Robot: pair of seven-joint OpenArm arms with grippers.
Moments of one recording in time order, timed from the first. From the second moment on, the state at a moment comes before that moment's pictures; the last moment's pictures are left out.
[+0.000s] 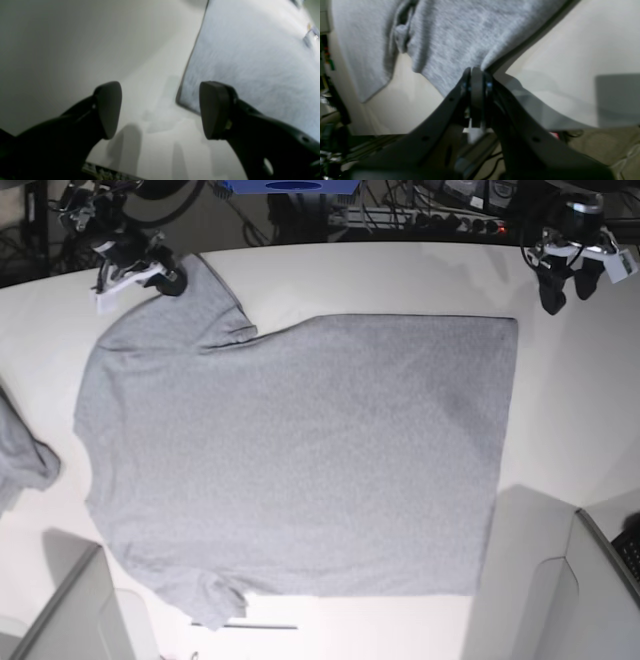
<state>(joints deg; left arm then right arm) 46.0 -12.7 -34.7 98.8 -50.1 -18.3 13.7 -24.2 -6.2 41.1 93.1 44.7 24.6 -66.2</state>
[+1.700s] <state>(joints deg) 26.6 -11.3 -25.3 83.2 -52.1 -20.3 28.8 -23.6 -4.8 40.8 92.4 45.1 25.0 -67.2</state>
